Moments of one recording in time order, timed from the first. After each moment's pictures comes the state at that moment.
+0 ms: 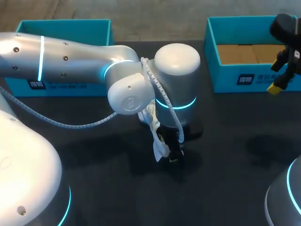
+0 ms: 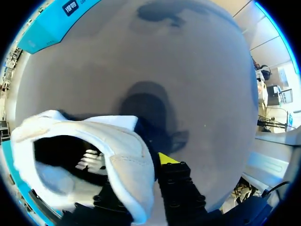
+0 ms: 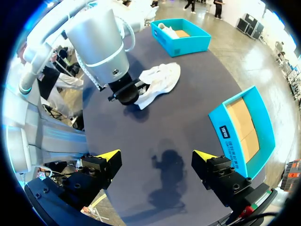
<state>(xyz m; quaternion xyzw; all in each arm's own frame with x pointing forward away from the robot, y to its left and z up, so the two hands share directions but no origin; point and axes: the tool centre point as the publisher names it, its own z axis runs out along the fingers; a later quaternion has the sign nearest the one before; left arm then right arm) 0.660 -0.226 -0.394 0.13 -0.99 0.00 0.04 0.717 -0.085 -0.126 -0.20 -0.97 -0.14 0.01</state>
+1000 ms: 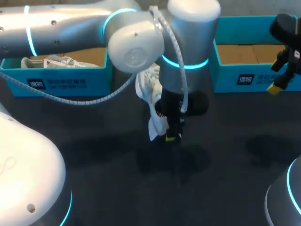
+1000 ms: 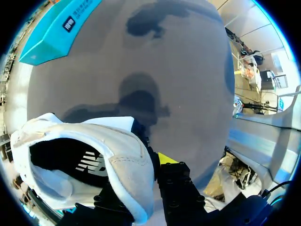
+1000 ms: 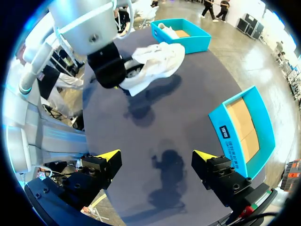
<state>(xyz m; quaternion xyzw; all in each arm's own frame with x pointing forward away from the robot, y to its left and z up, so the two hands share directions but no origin) 0.660 -0.210 -0.269 0.09 -0.99 -0.05 0.05 0.717 -0.085 -0.126 -0.20 -0.97 -0.14 0.01</state>
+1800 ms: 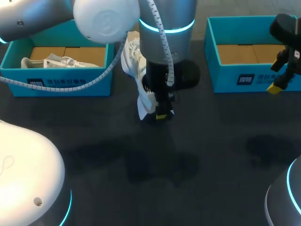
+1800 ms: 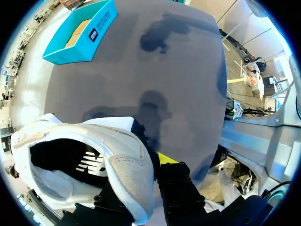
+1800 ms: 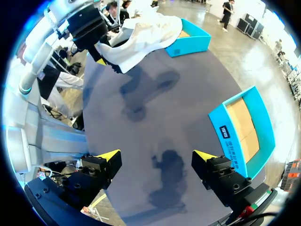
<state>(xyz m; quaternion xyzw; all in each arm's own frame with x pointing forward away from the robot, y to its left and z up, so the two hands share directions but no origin) 0.665 -0.184 -0.182 0.10 -0.99 -0.02 0.01 0.717 -0.085 -0.126 -0.20 -0.97 -0.14 0.01</state>
